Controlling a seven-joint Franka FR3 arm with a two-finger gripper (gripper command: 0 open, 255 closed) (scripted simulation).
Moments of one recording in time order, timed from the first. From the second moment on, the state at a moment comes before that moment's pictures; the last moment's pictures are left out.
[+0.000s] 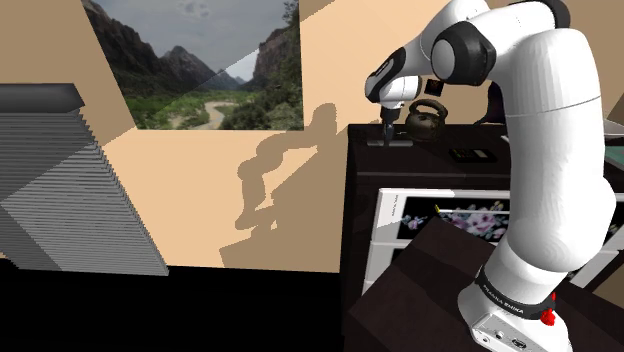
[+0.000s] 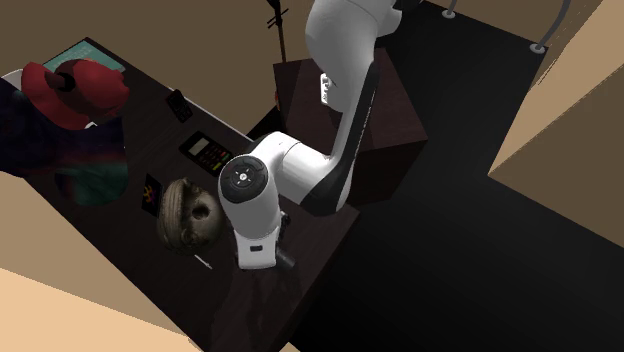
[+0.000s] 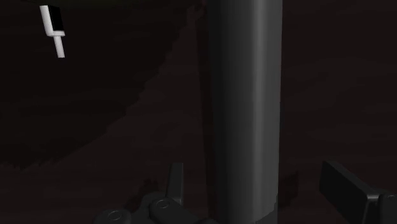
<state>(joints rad) -0.09 0.48 -0.54 -1.81 0.30 2.28 -1.42</state>
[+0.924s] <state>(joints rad) -0.09 0.48 -0.54 -1.81 0.30 2.28 -1.43</state>
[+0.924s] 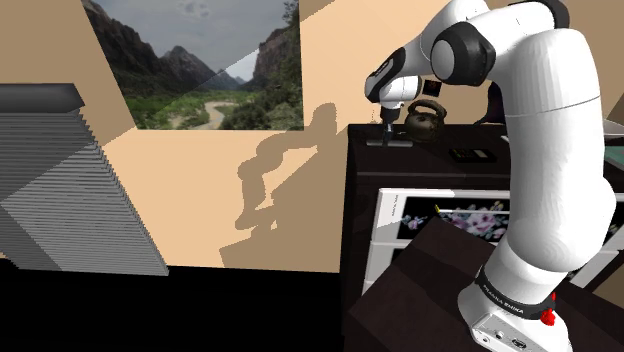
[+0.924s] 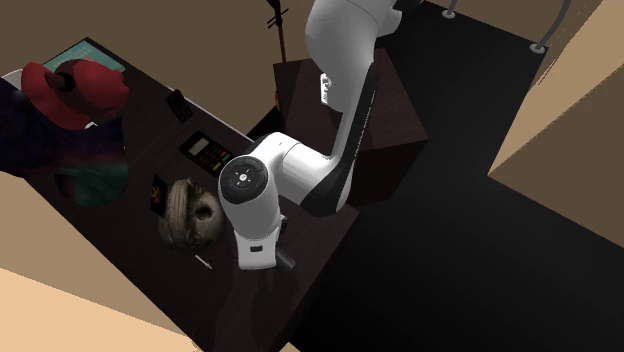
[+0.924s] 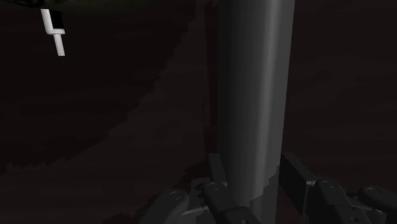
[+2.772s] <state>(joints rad) -0.13 0.26 -0.65 -1.88 0.19 2.16 -1.52</state>
